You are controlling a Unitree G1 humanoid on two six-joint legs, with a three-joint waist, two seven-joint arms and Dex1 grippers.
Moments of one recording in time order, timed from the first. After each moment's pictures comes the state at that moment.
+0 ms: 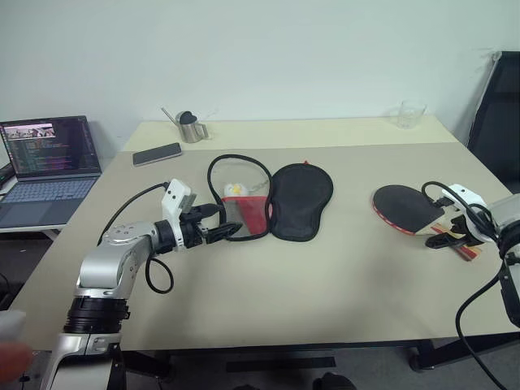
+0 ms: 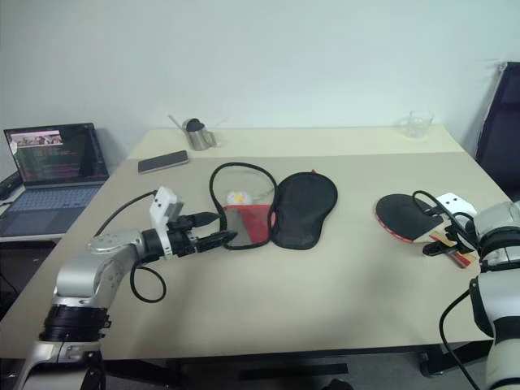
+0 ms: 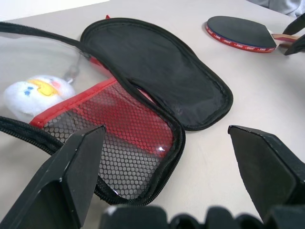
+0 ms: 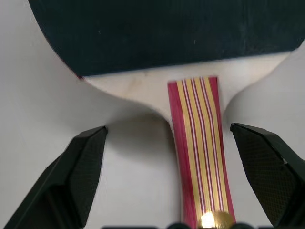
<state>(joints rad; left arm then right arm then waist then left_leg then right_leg) -0.53 0.64 0.09 0.08 -0.43 0.60 -0.93 -1.15 -0.83 0.23 1.23 -0.25 0.55 1.04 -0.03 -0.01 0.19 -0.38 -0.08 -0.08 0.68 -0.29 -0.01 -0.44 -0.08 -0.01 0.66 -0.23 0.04</state>
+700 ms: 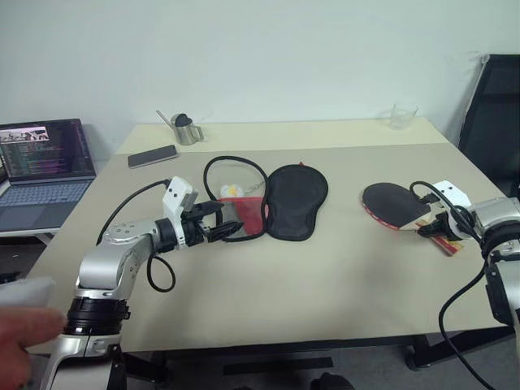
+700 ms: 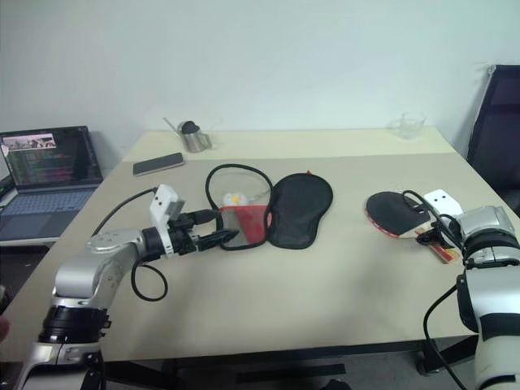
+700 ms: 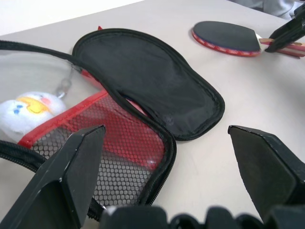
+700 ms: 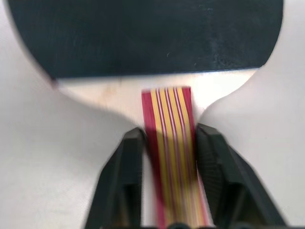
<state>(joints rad) -0.52 0.64 0.09 0.05 -0.44 0.61 -0.91 -1.15 -0.76 0.14 1.27 -0.21 0.48 0.87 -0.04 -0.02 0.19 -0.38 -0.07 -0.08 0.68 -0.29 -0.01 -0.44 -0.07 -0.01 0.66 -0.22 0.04</state>
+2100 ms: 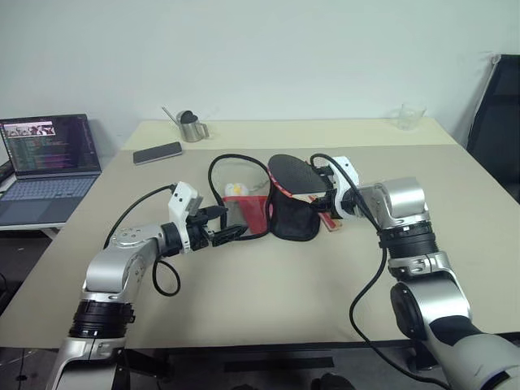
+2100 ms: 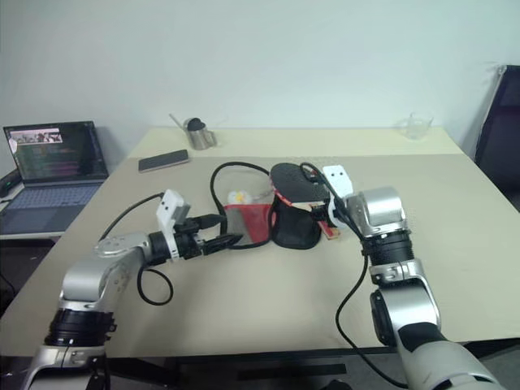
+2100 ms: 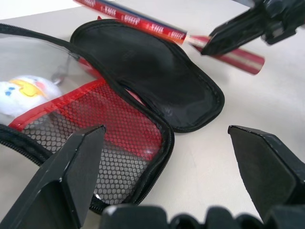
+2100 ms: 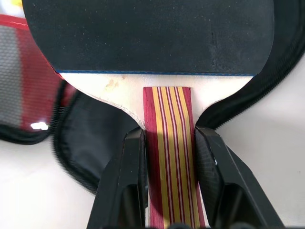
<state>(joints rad) -0.50 0.61 0.08 0.04 -0.44 0.61 -0.89 -1.08 -0.20 -0.03 0.43 0.08 1.22 0.38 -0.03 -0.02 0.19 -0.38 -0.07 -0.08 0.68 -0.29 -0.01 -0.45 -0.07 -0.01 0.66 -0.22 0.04</state>
